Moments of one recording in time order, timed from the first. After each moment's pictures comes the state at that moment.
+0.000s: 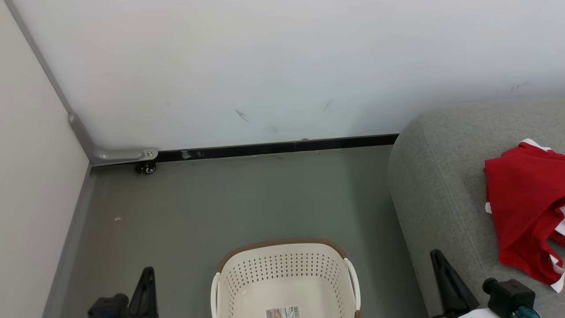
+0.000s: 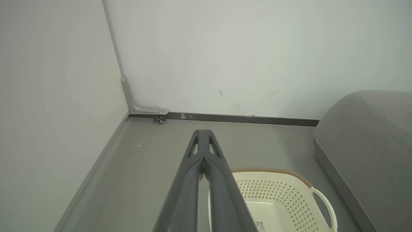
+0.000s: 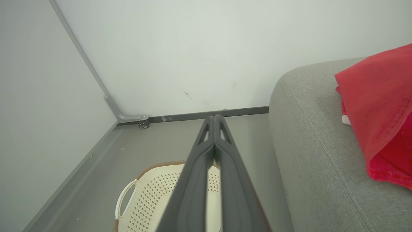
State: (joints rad) left arm 0.05 0.06 -0.08 0.33 -0.20 0.14 -0.21; right arm 0.12 -0.04 0.01 0.24 0.19 0.13 -0.11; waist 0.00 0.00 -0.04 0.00
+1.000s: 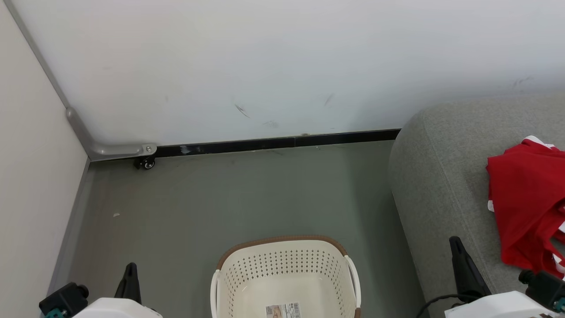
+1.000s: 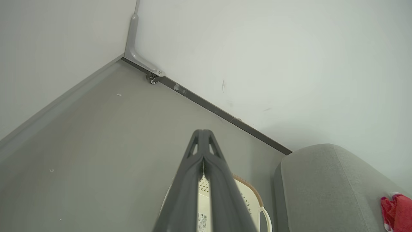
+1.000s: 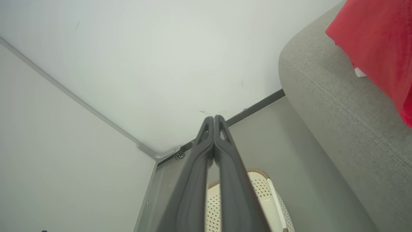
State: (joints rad) left arm -0.02 0.05 0.01 0.36 -0.63 0.06 -0.06; right arm 0.08 -0.04 -0.03 0.24 0.65 0.13 -0.04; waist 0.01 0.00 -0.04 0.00
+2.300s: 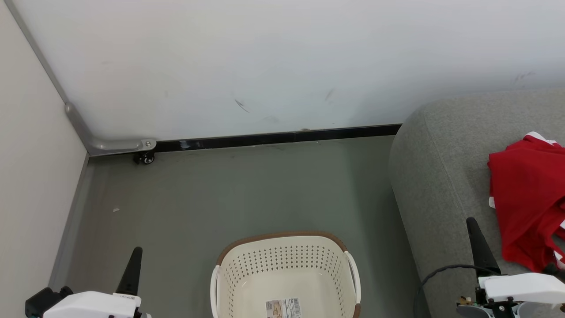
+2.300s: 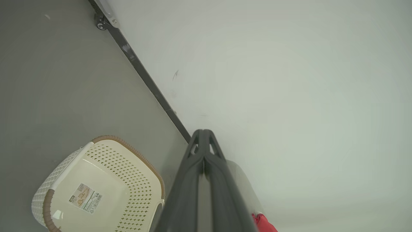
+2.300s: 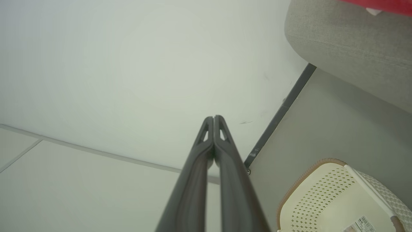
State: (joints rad) left arm -0.05 0.05 0.07 0.32 -1.22 -0.05 0.06; right arm 0.00 -0.04 -0.09 0.26 1.24 0.13 0.04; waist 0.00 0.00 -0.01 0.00
